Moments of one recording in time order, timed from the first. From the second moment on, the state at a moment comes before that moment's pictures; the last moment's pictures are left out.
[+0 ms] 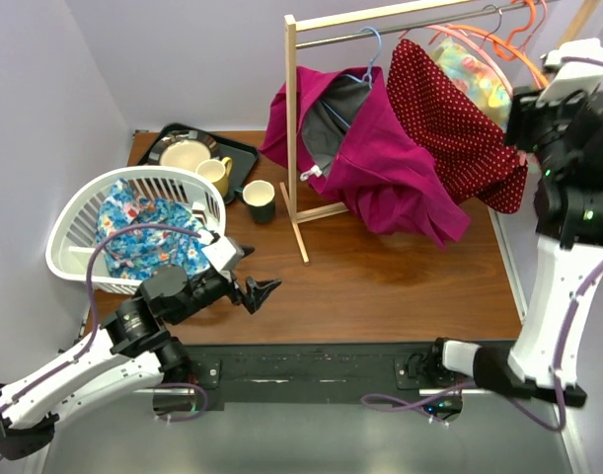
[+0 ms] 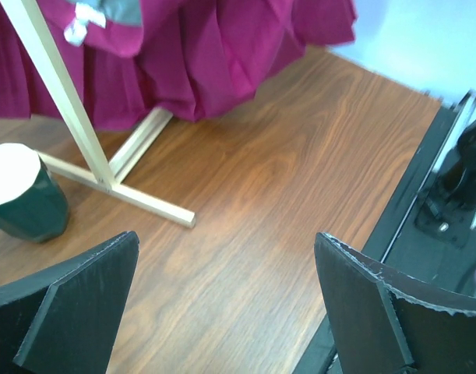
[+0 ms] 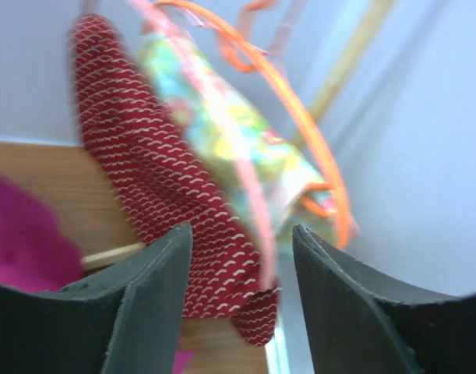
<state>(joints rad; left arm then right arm) -0.94 0.52 0.63 -0.22 -0.05 -0.08 -0.16 1.25 2.00 -0.83 0.00 -0.25</state>
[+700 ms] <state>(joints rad) -0.94 0.54 0.56 -0.20 -0.03 -0.02 -0.43 1.65 2.37 -0.90 -0.12 -0.29</state>
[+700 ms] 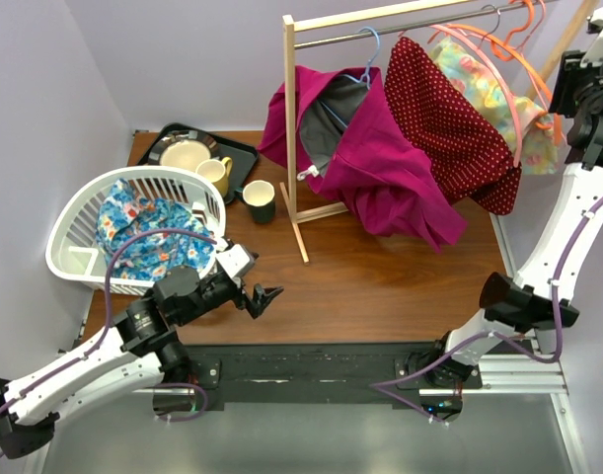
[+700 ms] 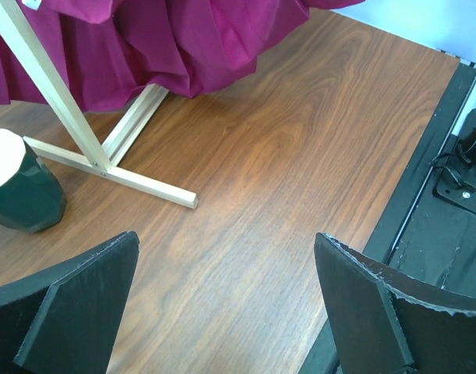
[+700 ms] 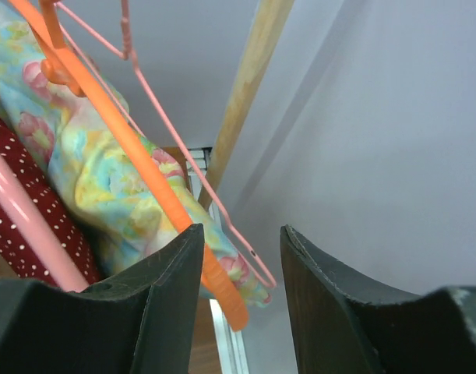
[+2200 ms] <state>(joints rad) -0.94 0.59 0.56 -0.20 -0.01 -0.01 -0.58 1.82 2.38 -0.95 -0.67 -0.31</state>
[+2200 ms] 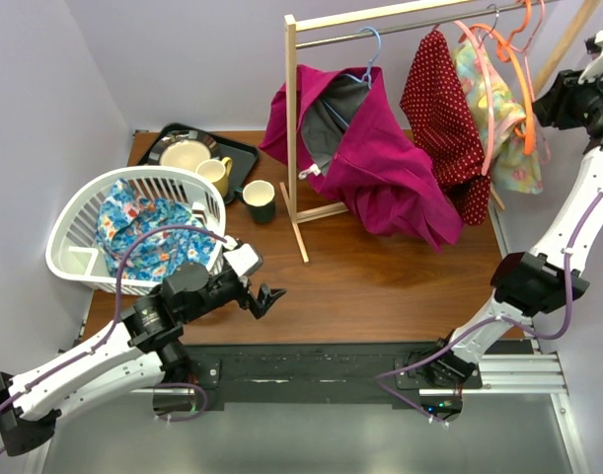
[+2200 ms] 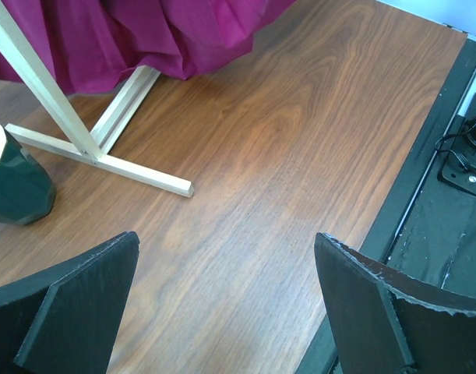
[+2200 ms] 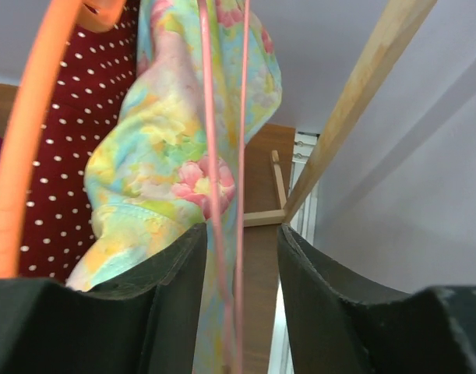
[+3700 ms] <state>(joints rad) -0.91 0.63 0.56 -0.20 0.04 -0.01 -0.63 1.46 1.78 -0.53 -0.66 -0.22</state>
